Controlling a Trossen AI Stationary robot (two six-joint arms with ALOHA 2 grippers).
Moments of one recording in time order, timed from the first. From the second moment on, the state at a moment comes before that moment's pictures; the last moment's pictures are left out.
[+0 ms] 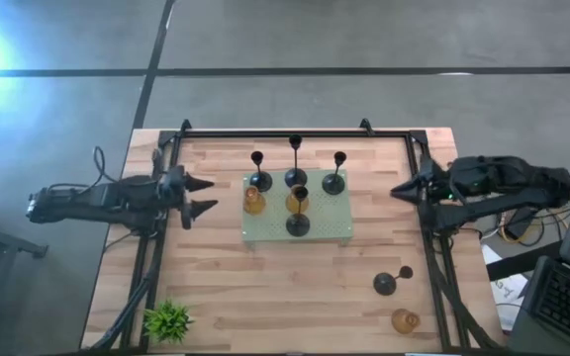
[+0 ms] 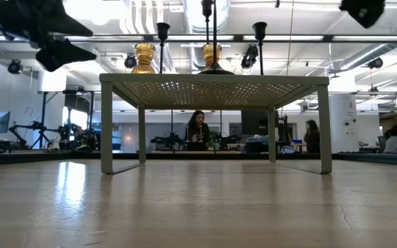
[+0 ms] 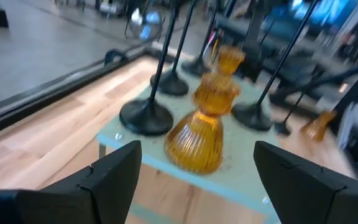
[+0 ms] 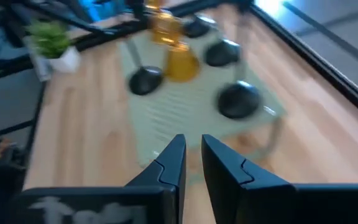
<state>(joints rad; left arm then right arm) -0.02 0.35 0.42 -0.32 -0.27 -0.35 0.12 0.59 0.96 -0.92 0.19 0.38</state>
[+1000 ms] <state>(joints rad) -0.02 0.29 0.30 -0.22 -0.34 -0.35 0.90 0.96 1.13 -1.44 0.49 1.32</state>
